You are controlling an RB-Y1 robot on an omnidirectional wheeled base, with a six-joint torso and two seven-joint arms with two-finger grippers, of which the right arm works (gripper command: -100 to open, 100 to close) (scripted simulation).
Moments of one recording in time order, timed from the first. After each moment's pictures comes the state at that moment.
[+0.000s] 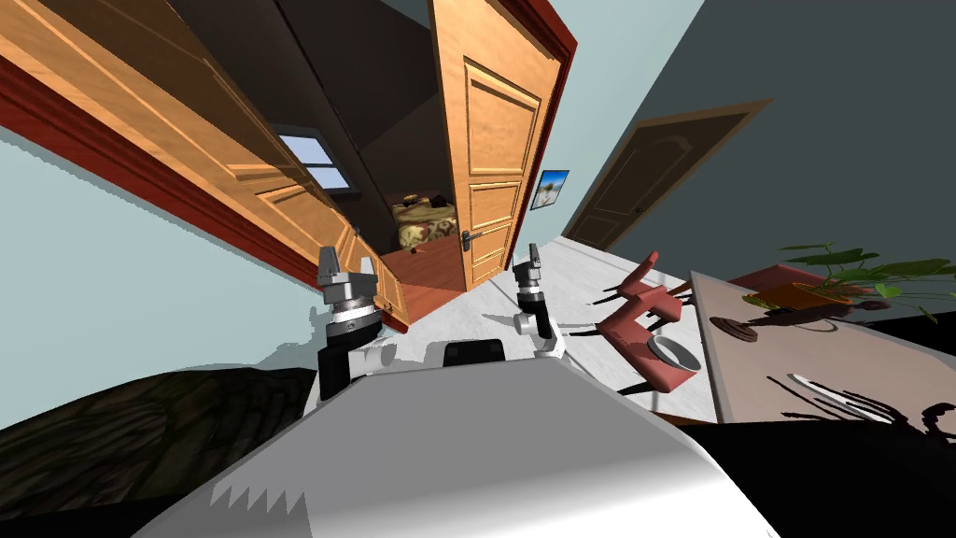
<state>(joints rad) 0.29 -0.03 0.10 -2.02 0.03 -0.45 -0.21</state>
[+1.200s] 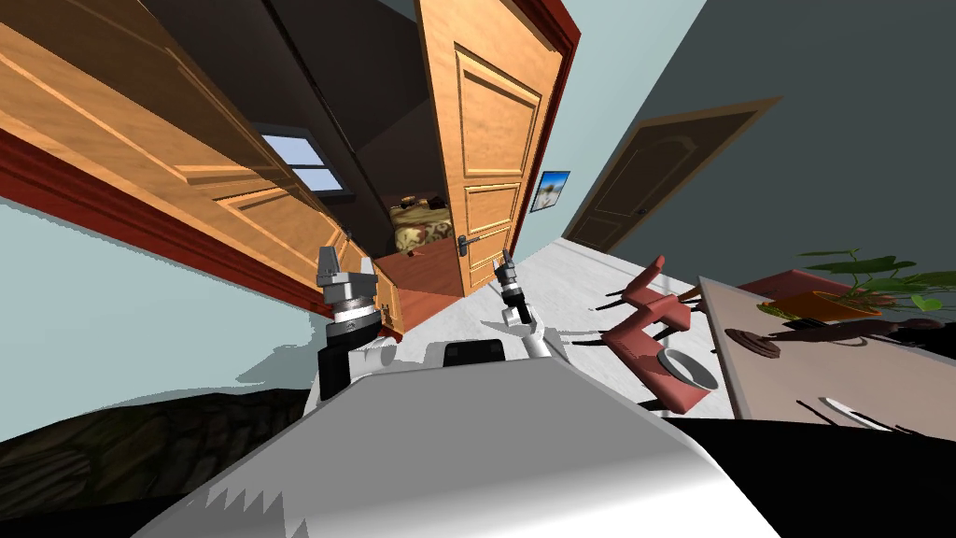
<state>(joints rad) 0.10 -0.07 0.18 -1.69 0.06 -0.47 -0.26</state>
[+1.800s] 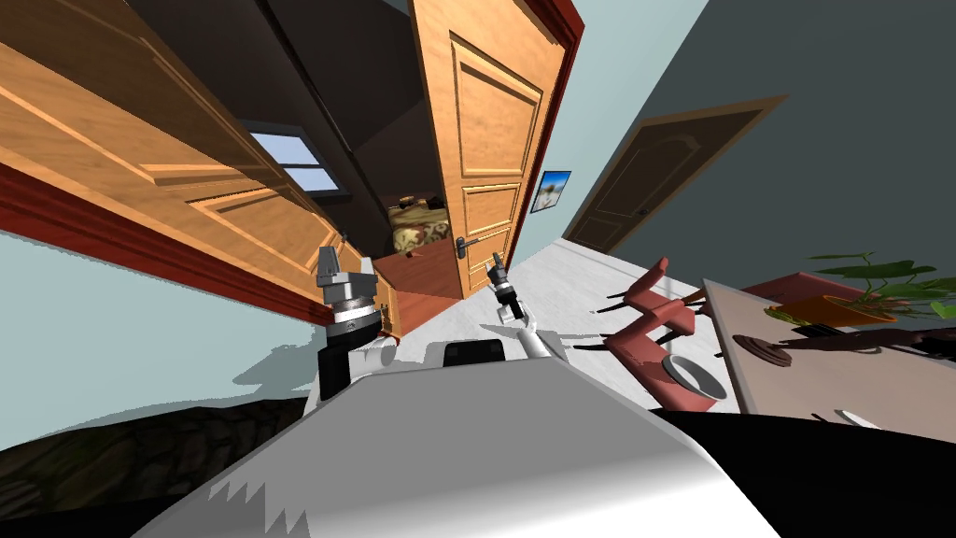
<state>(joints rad) 0.00 -0.08 0.22 -1.53 0.07 -0.47 -0.29</state>
